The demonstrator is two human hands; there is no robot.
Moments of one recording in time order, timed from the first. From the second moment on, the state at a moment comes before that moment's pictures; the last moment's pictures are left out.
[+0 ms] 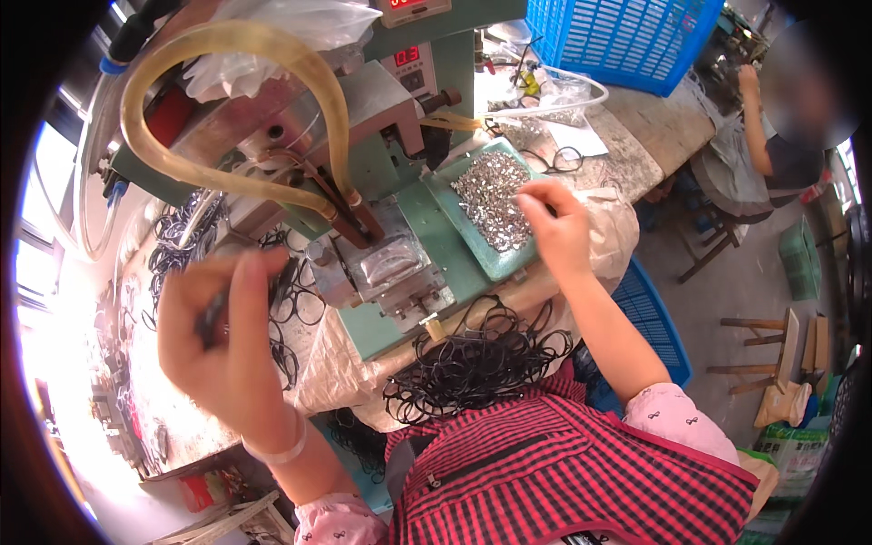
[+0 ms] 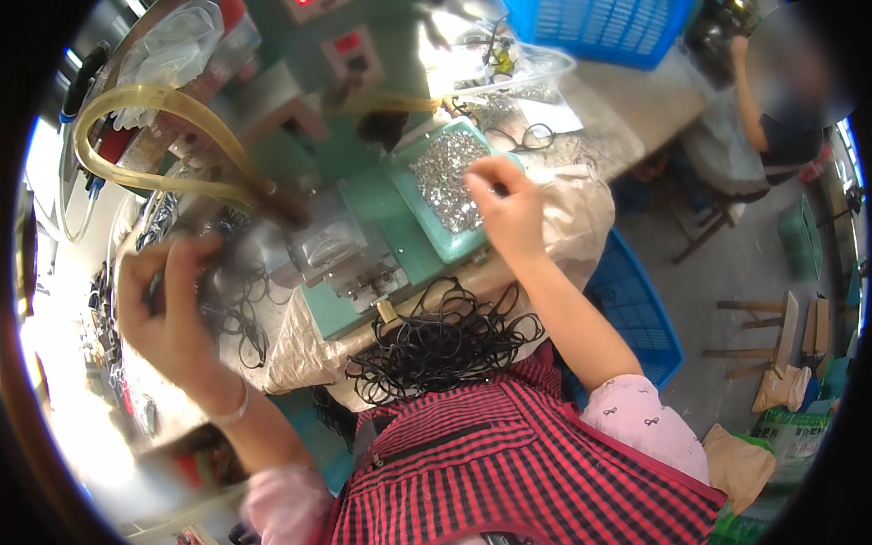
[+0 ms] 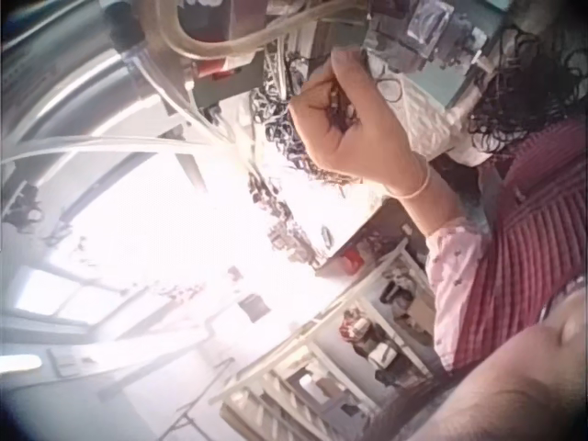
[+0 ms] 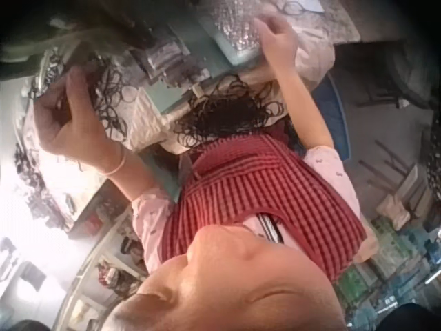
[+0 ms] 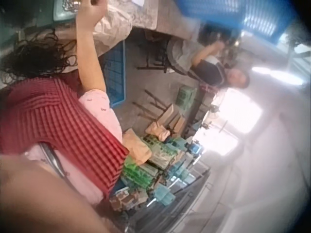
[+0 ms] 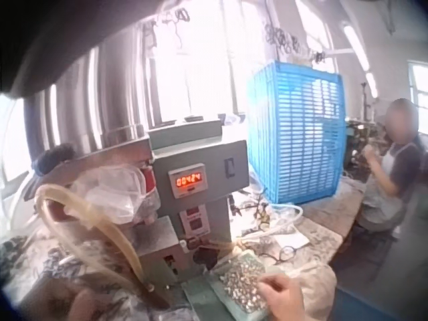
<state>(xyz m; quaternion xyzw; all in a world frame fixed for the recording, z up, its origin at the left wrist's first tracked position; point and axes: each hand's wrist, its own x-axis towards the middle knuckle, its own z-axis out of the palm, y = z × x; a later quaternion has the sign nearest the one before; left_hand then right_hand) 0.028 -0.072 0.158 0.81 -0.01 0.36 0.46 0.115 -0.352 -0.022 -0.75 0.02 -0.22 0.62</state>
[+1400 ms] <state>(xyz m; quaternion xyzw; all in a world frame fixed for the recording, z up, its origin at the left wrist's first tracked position) 0.026 -0.080 0.123 0.73 -0.18 0.45 0.48 0.055 -0.247 0.065 -0.53 -0.11 0.02 0.84</state>
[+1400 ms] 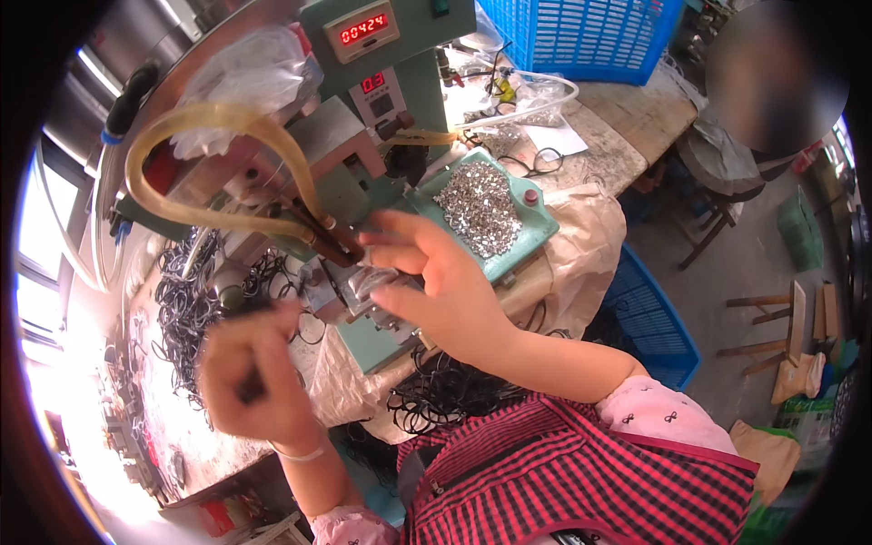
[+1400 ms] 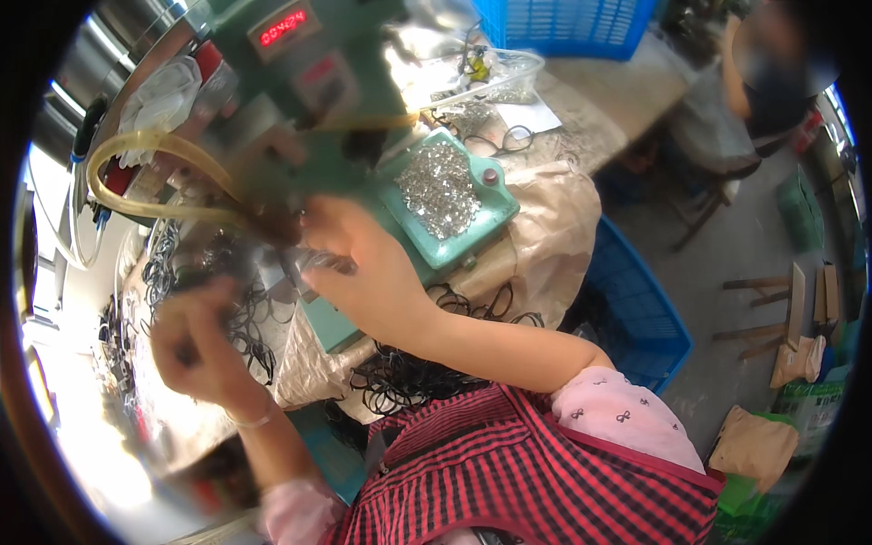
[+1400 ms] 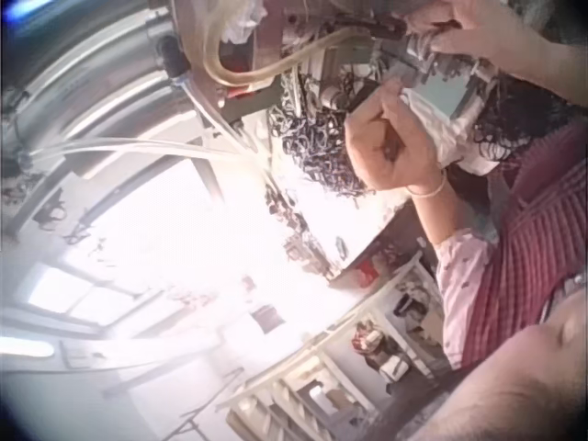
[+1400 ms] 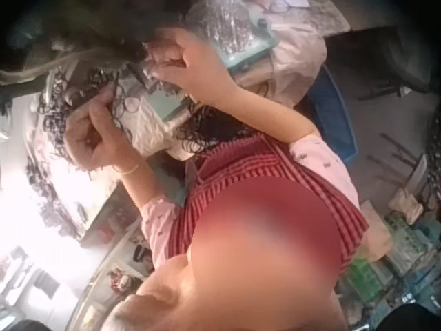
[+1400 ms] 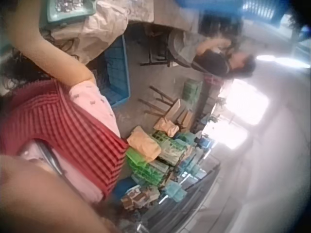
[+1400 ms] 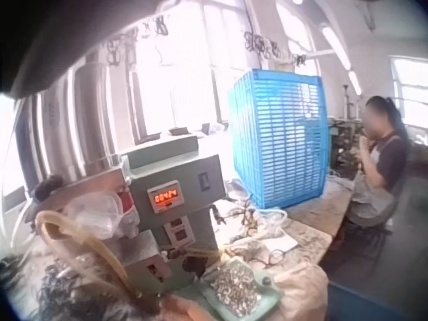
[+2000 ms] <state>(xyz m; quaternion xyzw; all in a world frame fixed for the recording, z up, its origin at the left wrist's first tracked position) 0.020 -0.119 0.090 0.79 -0.44 0.35 0.23 0.142 -0.349 -0.023 -0.90 -0.10 -0.33 0.29</state>
